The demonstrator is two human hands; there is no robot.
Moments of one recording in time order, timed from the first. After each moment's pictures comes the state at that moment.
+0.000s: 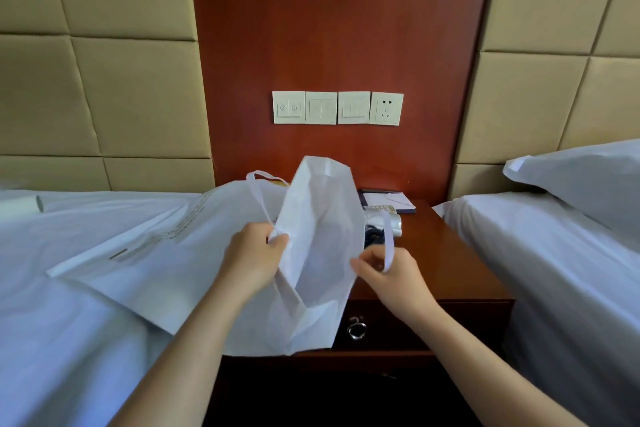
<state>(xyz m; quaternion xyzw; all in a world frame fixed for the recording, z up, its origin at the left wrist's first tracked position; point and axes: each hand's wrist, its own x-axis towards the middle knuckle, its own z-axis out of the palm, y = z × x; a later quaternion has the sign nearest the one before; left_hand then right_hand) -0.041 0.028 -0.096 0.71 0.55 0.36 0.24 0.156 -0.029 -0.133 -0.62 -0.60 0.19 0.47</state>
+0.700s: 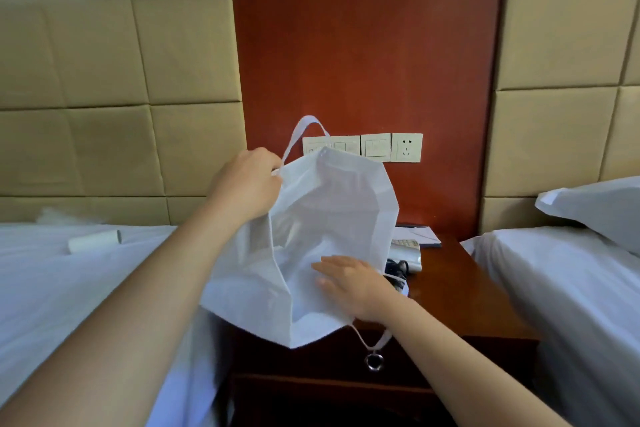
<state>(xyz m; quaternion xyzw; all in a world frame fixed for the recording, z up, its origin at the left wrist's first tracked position) -0.055 0.000 0.052 0.77 0.53 0.35 -0.09 0.126 0.001 -0.095 -0.55 -0.82 0.02 0.16</state>
